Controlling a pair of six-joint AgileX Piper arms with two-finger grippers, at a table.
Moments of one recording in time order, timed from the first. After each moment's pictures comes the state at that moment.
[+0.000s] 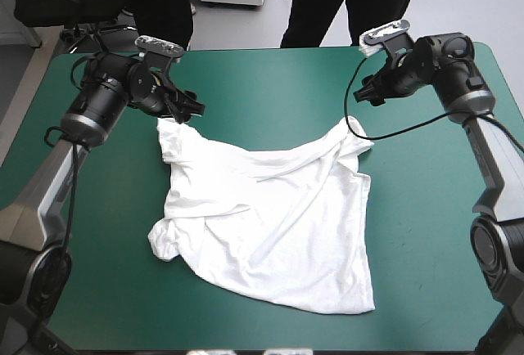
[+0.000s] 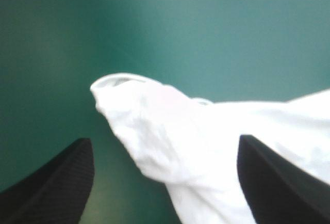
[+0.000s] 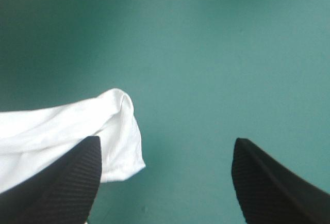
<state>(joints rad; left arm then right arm) -0.30 1.70 -1.70 0.08 1.04 0.06 0.17 1.80 -1.82 0.01 1.02 -0.27</state>
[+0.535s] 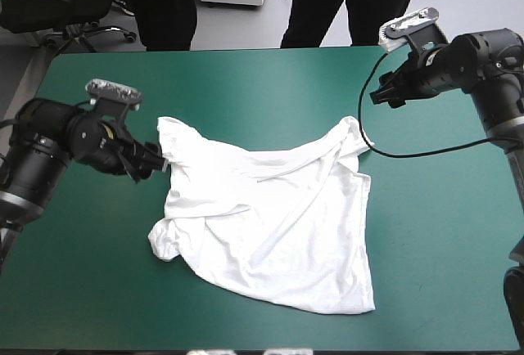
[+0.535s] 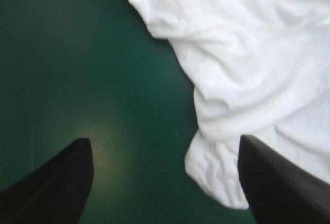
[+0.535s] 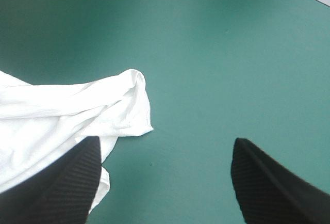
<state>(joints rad) -0.30 1.31 -1.37 0.10 1.23 0.01 0.17 1.58 -1.78 0.02 1.13 -0.28</state>
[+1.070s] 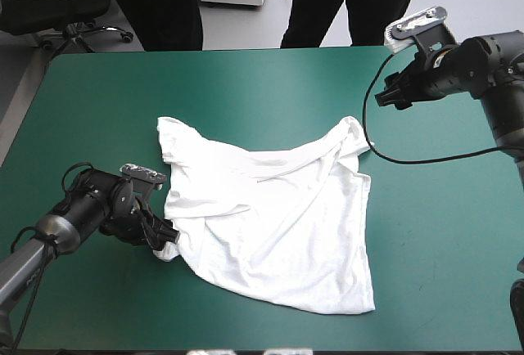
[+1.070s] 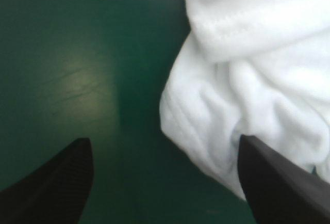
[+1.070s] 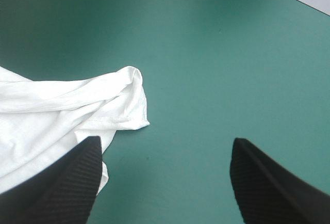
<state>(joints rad) -0.30 1.33 -0.81 0.07 0.94 0.01 0.17 1.53 -1.77 0.00 1.14 -0.28</state>
